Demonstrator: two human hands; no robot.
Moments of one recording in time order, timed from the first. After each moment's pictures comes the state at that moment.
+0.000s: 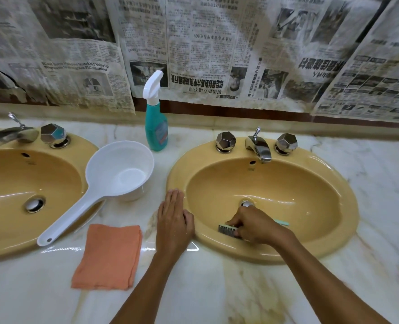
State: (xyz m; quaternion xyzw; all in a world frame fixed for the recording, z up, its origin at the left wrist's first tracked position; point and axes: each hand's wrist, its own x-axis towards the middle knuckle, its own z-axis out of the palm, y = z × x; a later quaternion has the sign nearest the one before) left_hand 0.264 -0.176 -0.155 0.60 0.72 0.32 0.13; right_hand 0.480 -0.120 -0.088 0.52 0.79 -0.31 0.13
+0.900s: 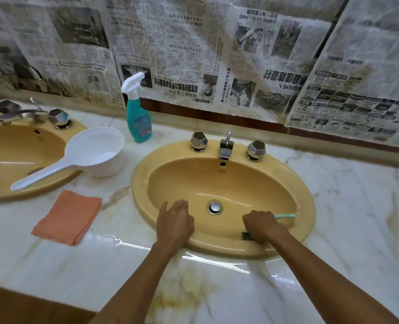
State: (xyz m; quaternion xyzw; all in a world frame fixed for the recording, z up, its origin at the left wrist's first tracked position) left_hand 0.408 -0.186 -0.131 0.60 0.78 0.11 0.11; right_hand 0.629 -0.098 -0.076 0.44 0.84 -0.10 0.31
